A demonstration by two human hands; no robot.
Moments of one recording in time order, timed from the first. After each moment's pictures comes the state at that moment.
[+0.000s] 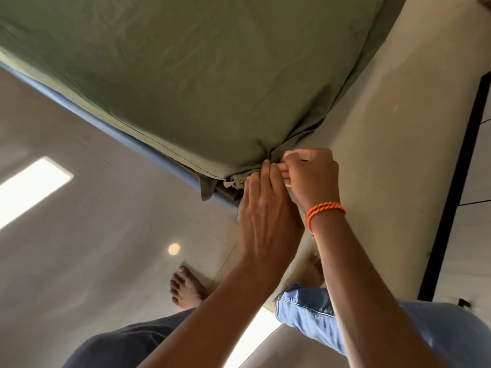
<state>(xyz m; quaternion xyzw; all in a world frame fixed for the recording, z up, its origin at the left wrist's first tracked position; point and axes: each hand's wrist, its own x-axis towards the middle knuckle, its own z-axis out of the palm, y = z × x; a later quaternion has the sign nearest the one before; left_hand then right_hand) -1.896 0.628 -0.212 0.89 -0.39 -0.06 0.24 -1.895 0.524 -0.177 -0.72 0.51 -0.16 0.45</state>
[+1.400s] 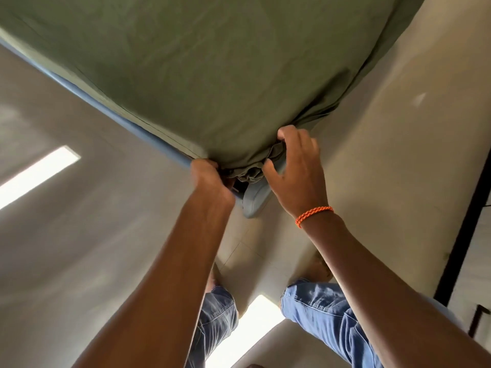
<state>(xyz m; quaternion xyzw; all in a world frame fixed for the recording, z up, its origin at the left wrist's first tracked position) -1.792 0.628 -0.199 0.52 0.40 -0.32 0.68 -1.900 0.528 -0.215 -0.90 0.30 -0.20 0.24</state>
